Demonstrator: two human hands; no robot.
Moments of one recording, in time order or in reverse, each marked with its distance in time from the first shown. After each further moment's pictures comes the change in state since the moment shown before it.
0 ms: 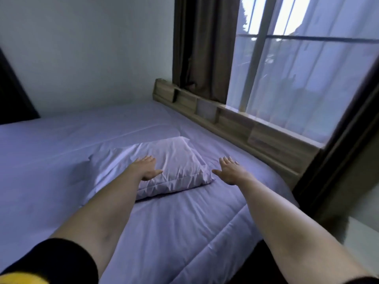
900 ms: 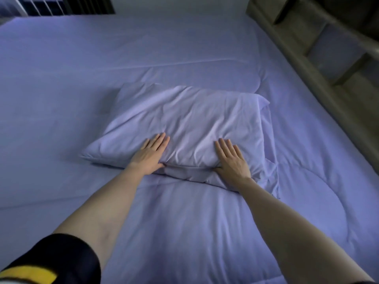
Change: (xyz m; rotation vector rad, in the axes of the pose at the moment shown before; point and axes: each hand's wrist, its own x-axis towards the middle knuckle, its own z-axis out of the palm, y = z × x) left_hand 0.198 -0.091 0.207 -0.081 -0.004 -0.301; right_hand 0.325 -0.064 0.205 -0.055 0.060 -0.680
